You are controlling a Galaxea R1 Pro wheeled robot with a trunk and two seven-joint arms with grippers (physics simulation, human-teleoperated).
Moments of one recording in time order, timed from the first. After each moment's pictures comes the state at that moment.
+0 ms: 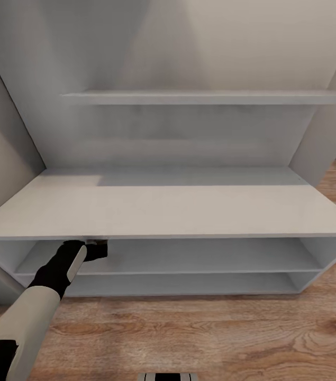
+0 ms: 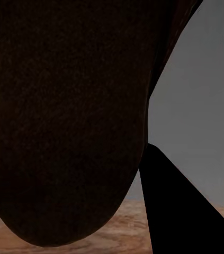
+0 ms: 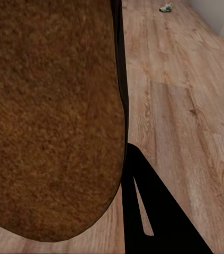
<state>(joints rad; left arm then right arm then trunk) -0.86 0.11 -0.01 -0.74 0.21 0.72 -0.02 -0.41 -0.69 -1.55 -1.22 0.35 0.60 0.23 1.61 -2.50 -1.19</state>
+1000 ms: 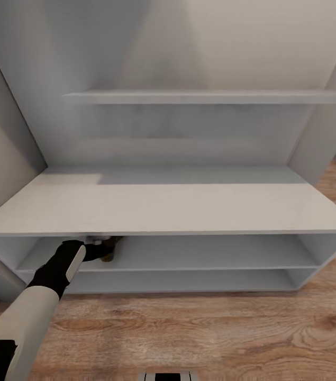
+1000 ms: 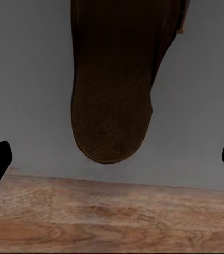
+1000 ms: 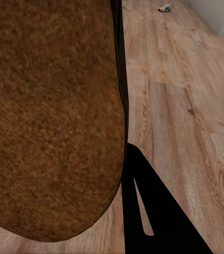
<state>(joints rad) -0.86 0.12 -0.01 -0.74 0.21 0.72 -0.02 -0.41 -0.69 -1.55 -1.22 0.35 0.60 0.23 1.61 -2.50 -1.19</state>
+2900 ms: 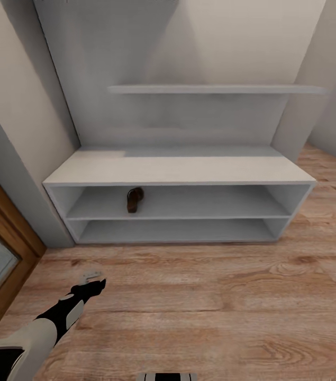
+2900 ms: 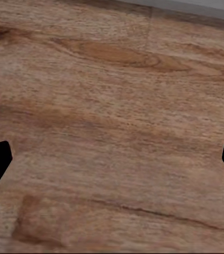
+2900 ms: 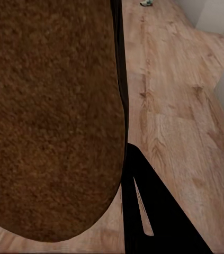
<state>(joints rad) -0.79 0.12 -0.01 -0.17 0.21 -0.08 -0.02 -0.41 -0.68 -1.55 -1.22 0.35 0.60 0.23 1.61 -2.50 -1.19</state>
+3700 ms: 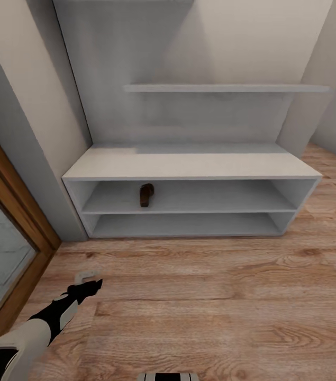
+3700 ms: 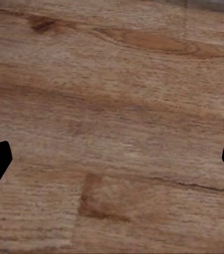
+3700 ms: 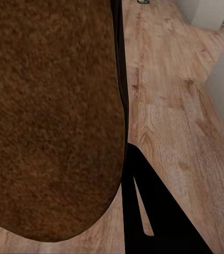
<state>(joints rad) -0.79 0.15 -0.01 -0.17 0.21 -0.08 -0.08 -0.41 -0.68 -1.55 -1.22 0.35 0.60 0.23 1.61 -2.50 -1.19</state>
